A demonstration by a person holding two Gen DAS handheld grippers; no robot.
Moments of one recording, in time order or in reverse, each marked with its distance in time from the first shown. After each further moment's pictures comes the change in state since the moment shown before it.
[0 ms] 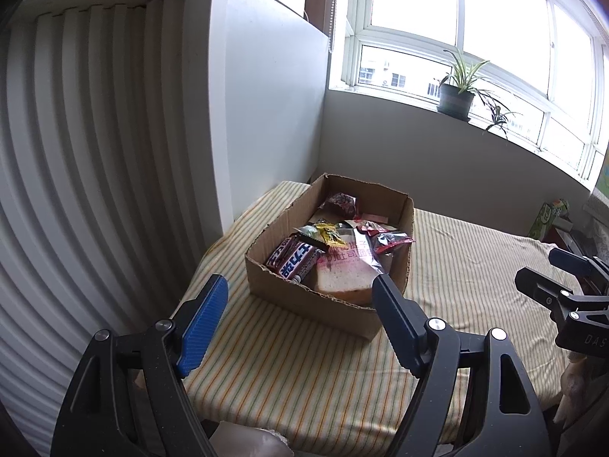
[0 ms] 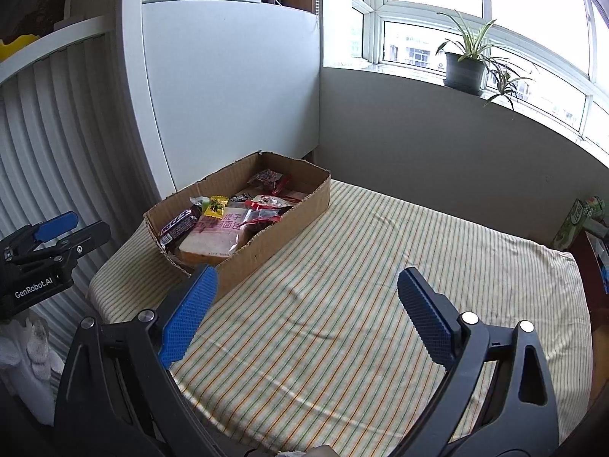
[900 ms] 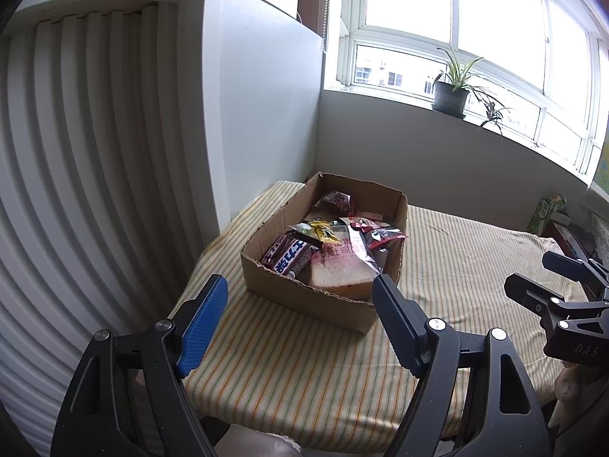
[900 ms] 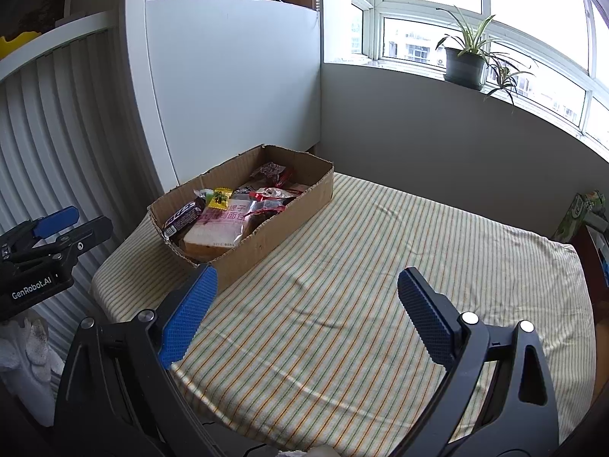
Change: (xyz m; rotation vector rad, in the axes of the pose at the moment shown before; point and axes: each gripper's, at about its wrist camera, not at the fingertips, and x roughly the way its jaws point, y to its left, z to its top) left arm -0.007 -0.006 -0.003 0.021 -0.003 -0.003; right arm -0.003 0.004 -0.010 0.009 0.013 0.003
